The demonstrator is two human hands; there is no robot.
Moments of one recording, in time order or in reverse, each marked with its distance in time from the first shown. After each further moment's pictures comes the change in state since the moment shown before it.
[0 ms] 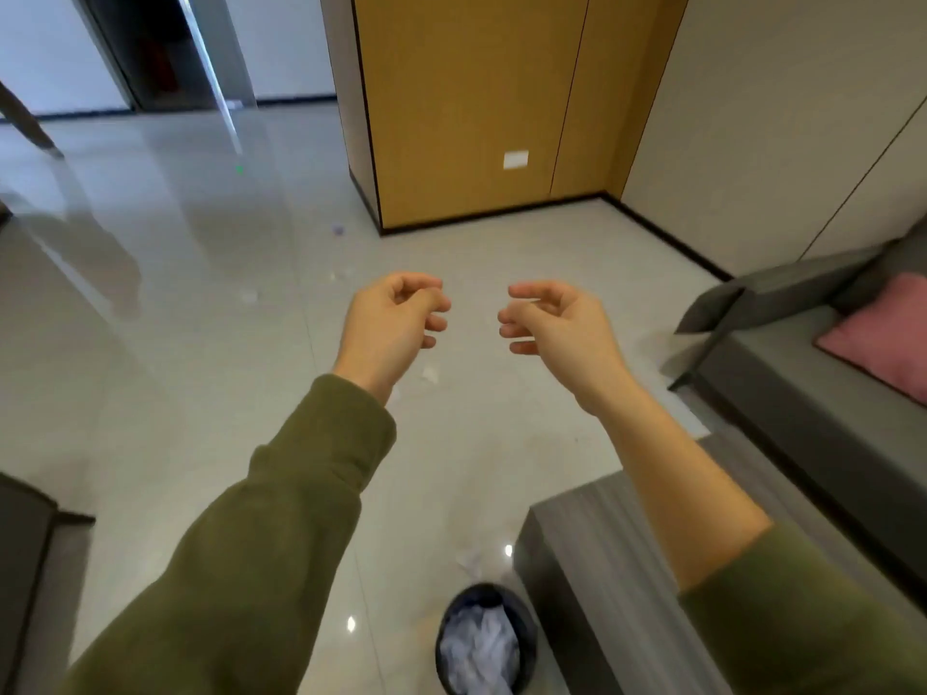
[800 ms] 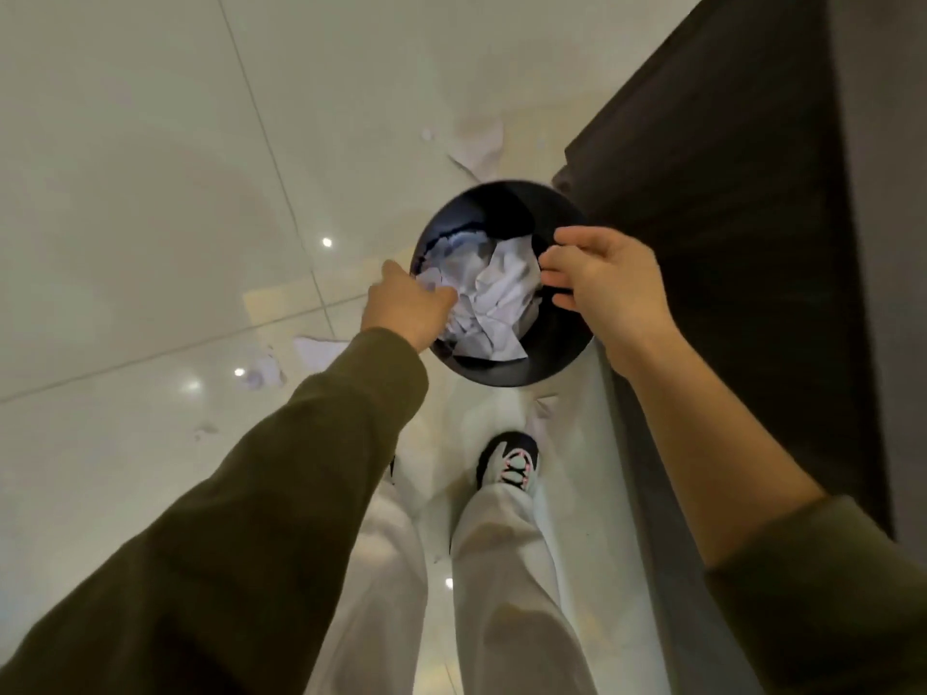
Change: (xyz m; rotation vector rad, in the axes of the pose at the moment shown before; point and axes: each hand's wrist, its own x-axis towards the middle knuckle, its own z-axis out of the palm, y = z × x) left_hand -0.151 -0.715 0.090 0.527 -0.242 -0.942; right_hand -0.091 0.673 0.056 -0.274 -0.055 0.745
